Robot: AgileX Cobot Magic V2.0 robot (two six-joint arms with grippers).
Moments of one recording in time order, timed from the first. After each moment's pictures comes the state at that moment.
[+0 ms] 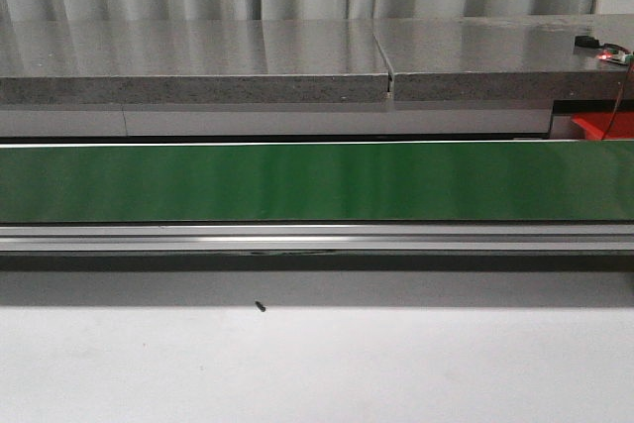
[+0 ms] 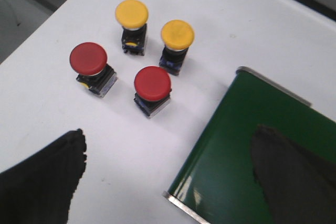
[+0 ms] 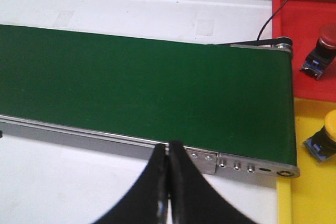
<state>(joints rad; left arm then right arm) 0.39 1.36 -1.05 0.07 0.61 -0.31 -0.14 0.67 -0.58 0.49 0.61 -0.45</state>
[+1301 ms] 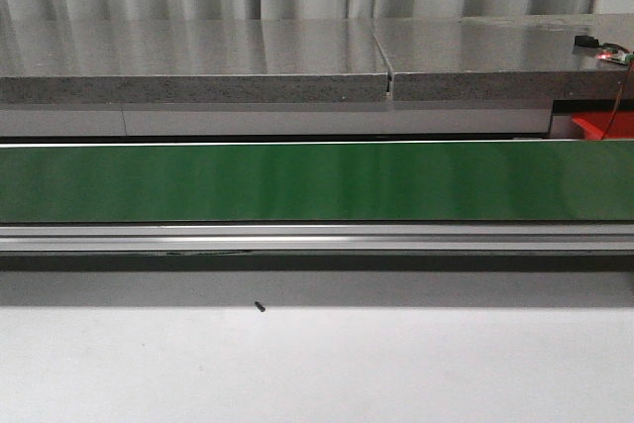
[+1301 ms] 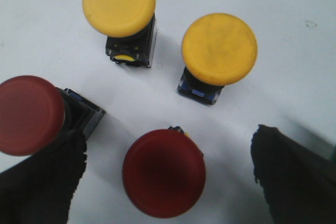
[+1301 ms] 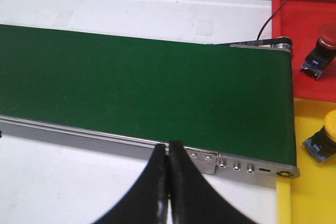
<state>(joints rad) 0.42 1.88 -1.26 0.12 0.46 -0.30 -0.14 0.67 -0.58 0.49 0.61 -0.45</state>
